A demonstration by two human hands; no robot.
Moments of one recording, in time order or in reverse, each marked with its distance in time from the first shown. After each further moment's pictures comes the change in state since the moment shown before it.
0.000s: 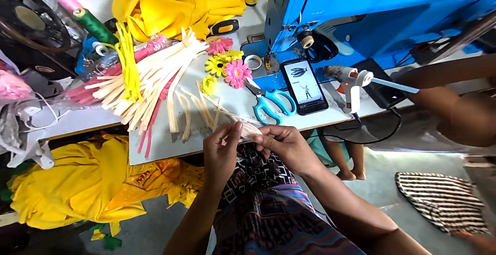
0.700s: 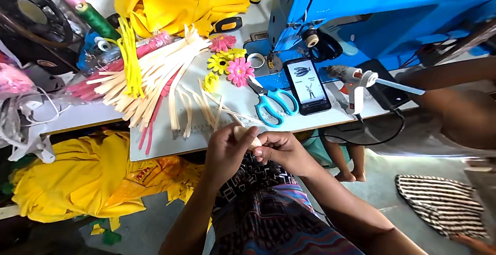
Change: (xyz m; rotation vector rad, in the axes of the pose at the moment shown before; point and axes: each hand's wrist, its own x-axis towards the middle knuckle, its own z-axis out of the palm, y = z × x) left_hand 0.002 0.016 -0.008 0.031 -0.202 -0.034; right_hand 0.001 0.012 -0.001 0.027 -0.233 -0.176
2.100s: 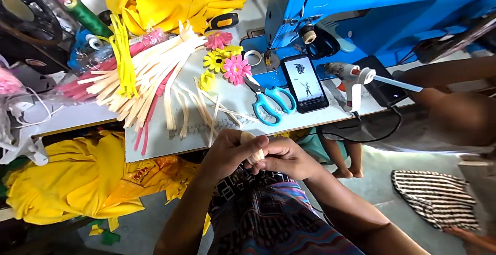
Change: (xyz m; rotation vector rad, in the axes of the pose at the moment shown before) left_hand 0.009 0.006 -0.004 -0.434 -0.376 -0.221; right_hand -0.001 -0.001 -0.004 0.021 -0.247 -0.193
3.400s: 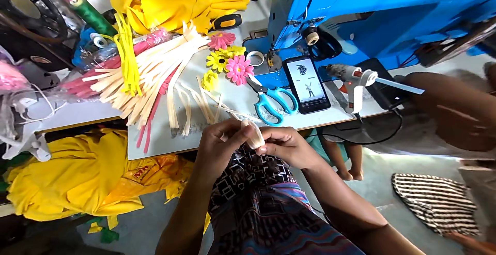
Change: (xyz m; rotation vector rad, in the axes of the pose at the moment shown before) left_hand -0.004 -0.006 -0.011 0.169 0.271 0.200; right_hand 0.005 0.005 -0.013 -0.091 0.115 0.055
